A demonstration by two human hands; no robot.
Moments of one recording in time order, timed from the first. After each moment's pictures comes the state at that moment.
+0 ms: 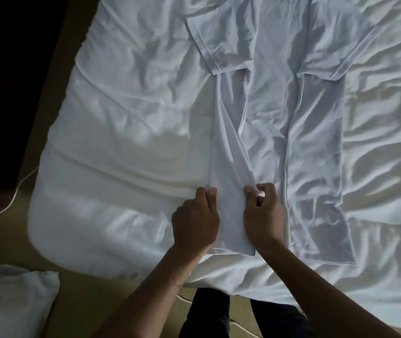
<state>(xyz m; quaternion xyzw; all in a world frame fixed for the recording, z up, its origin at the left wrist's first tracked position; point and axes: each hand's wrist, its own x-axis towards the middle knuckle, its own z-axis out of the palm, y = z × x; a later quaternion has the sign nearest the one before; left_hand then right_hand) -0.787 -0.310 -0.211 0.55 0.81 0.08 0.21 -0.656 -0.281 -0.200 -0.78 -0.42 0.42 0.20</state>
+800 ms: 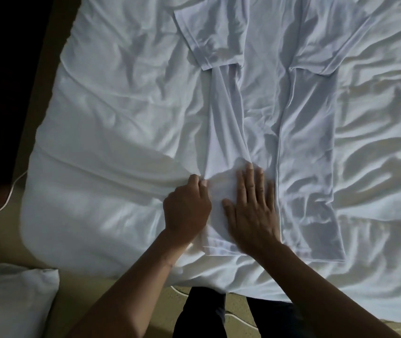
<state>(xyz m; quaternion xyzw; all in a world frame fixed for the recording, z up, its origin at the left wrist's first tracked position) -0.794 -0.281 -0.218 0.57 0.79 0.06 0.22 -0.631 -0.290 -0.235 -0.61 -0.77 0.20 -0.04</state>
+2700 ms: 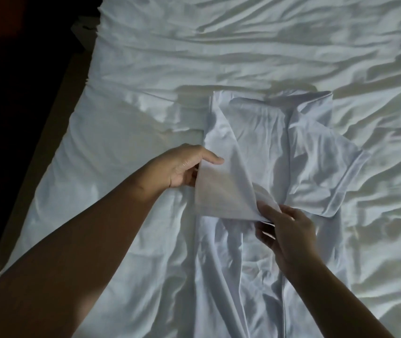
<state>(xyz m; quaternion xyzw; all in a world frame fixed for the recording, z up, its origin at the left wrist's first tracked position) -0.835 0.145 -0.196 0.28 0.65 0.14 0.70 -0.620 0.024 -0.200 -0.70 -0.04 0.60 0.39</state>
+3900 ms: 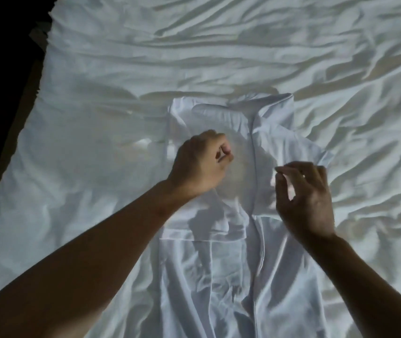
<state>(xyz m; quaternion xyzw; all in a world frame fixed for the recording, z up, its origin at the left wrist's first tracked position) -0.741 0.158 -0.215 0.75 0.58 0.24 0.22 -0.512 0.083 -0.243 -0.64 -0.71 0.02 0.30</state>
